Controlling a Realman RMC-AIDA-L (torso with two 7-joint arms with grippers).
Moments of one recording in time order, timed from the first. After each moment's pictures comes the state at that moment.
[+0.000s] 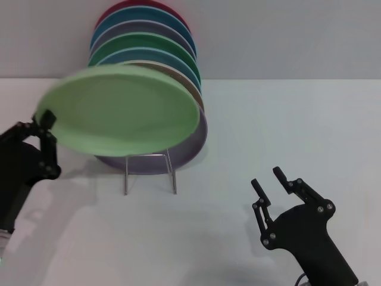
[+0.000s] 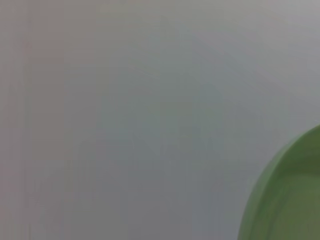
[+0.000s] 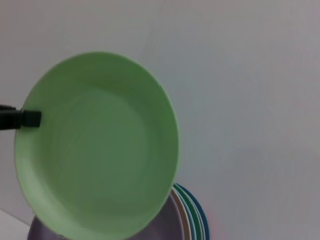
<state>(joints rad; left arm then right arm) -0.33 -2.07 -0.43 -0.15 2.16 1.65 -0.11 0.16 2.09 0.05 0.69 -1.92 -1.48 -0.74</state>
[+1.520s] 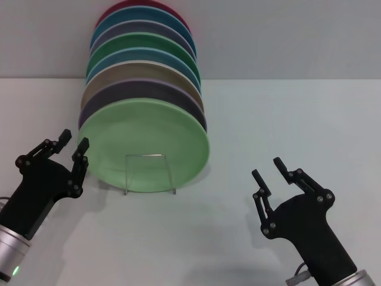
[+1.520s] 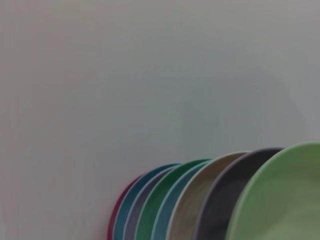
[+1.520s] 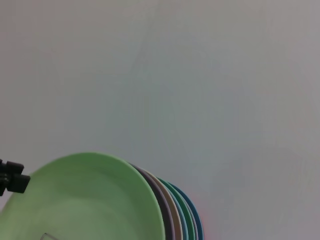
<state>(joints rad) -0.34 -2.07 -0.37 -0.15 2.16 1.45 0.01 0.18 2.09 0.08 0.68 -1.92 -1.47 -0.75</state>
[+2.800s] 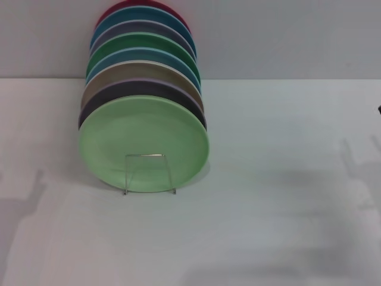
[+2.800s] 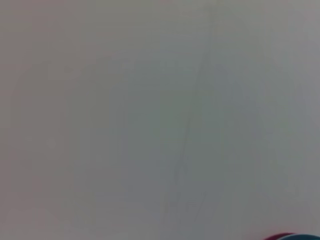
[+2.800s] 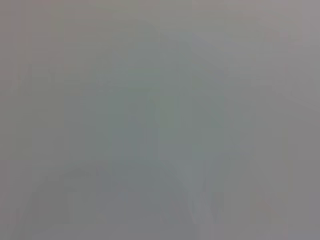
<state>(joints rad) -0.19 -2.08 -0.67 -0.19 2.14 1.54 -0.40 0.32 2.08 0.52 0.23 -1.92 -1.56 0.04</state>
